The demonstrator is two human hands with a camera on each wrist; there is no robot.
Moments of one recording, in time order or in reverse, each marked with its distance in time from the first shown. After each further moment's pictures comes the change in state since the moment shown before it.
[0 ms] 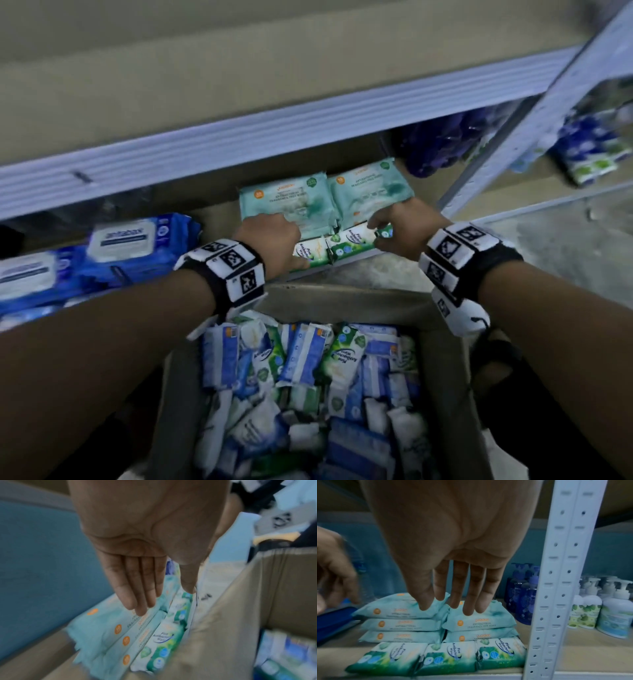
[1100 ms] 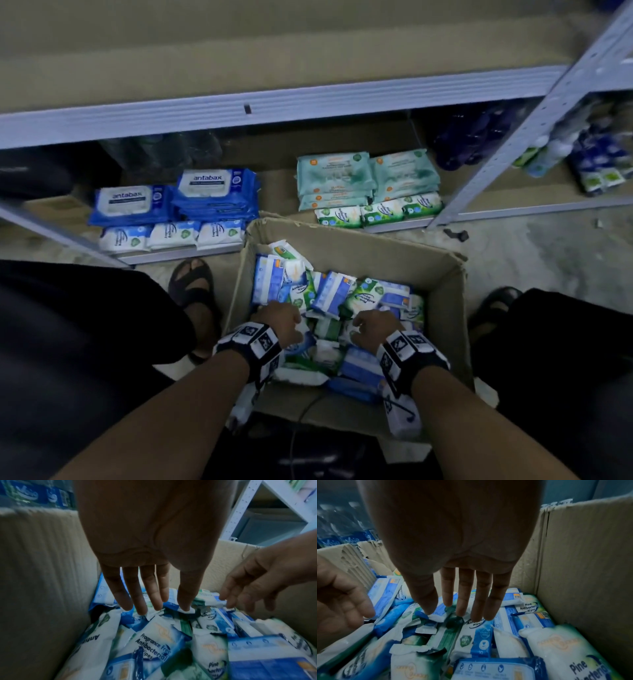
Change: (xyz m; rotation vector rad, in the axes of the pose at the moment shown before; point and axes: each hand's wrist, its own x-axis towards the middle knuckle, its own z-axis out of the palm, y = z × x) left_hand -0.189 0.060 0.151 -0.693 -0.384 -0.235; right_hand -0.150 -0.105 0.187 0.216 -0.376 0.142
